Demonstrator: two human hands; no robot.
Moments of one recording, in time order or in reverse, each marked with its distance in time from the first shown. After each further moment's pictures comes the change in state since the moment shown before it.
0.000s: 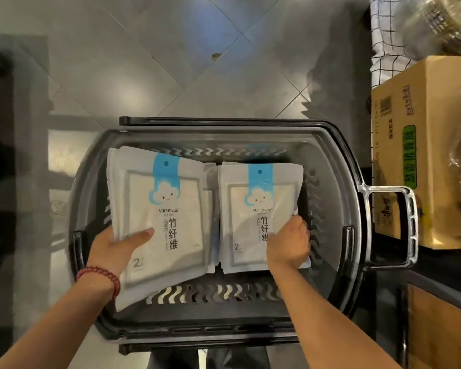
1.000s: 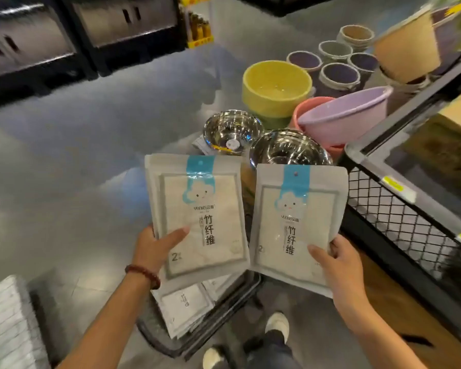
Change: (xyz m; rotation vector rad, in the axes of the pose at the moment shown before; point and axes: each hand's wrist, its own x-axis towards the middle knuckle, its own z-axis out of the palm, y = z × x) left_hand -0.357 0.256 -0.051 0.181 -0.632 0.658; right_hand -0.346 0.192 -0.377 1.340 0.377 -0.012
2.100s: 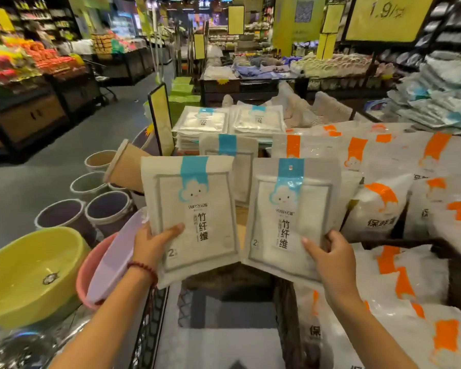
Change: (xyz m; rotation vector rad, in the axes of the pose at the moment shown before) left_hand 0.060 0.264 0.689 -0.058 -1.006 0.184; right_hand 0.214 -0.070 -0.456 0.217 1.066 -0.083
